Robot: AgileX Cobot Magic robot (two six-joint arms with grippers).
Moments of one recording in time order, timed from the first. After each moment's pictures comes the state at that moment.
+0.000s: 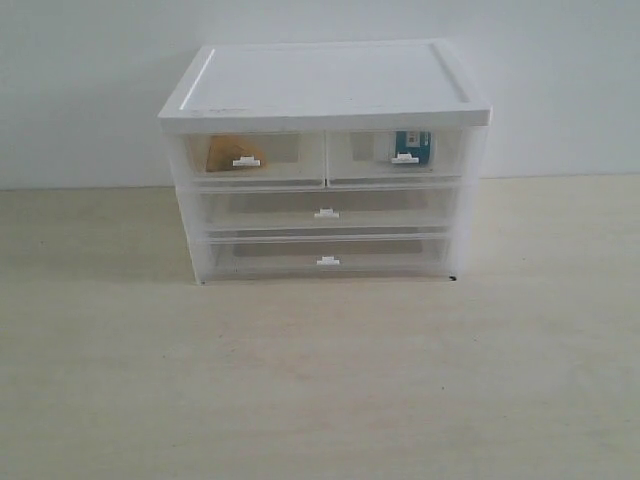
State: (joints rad) left arm 0.07 0.00 -0.01 0.05 0.18 -0.02; right arm 0.17 0.04 -0.24 1.71 0.17 -1.57
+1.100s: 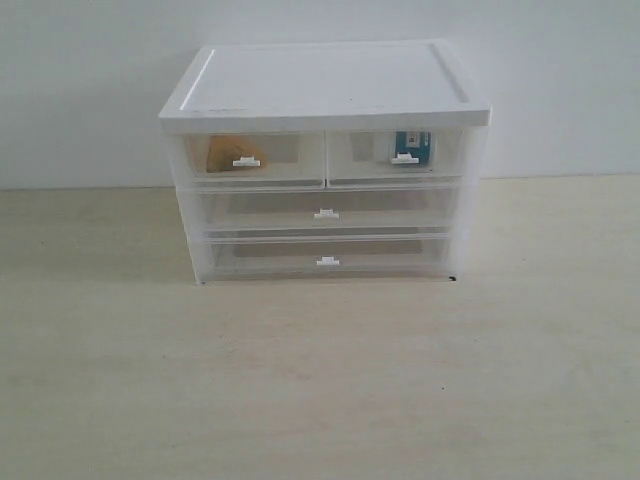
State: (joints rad) left arm 0.07 0.00 0.00 0.04 0.31 0.04; right arm 0.17 0.04 -0.24 1.72 0.15 -1.58
